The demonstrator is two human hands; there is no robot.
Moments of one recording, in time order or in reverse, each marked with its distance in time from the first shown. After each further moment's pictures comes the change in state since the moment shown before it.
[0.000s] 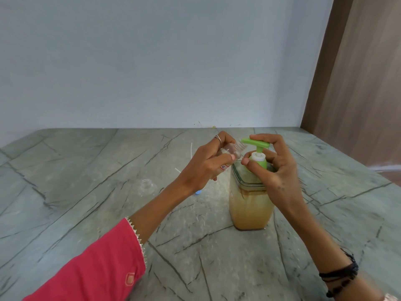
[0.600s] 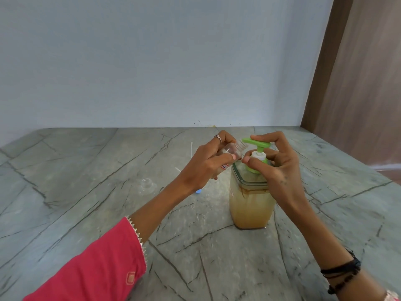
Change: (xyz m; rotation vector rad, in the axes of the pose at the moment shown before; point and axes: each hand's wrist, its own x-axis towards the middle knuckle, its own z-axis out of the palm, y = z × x) left_hand 0.000 0.000 -0.001 -0.005 0.002 0.002; right_hand 0.003 -0.001 -0.001 0.019 0.053 0.051
